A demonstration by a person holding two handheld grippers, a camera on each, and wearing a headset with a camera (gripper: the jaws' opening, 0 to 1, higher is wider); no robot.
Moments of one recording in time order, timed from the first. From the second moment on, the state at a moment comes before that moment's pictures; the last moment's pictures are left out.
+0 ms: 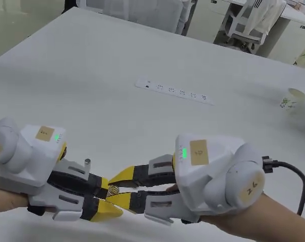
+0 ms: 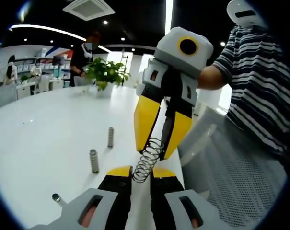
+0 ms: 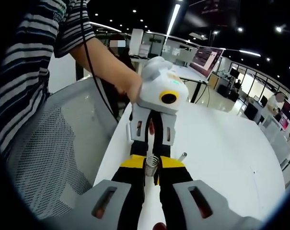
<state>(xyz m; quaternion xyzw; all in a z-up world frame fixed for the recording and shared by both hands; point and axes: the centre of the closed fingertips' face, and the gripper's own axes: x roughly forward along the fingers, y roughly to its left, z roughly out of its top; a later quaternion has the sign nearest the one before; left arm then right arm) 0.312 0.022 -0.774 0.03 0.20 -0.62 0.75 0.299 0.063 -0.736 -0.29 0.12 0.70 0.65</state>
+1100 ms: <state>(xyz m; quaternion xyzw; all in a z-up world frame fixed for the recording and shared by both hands) 0.308 0.033 -0.771 0.01 0.21 -0.61 0.76 0.304 0.059 -0.737 -0.30 0.12 0.69 0.65</state>
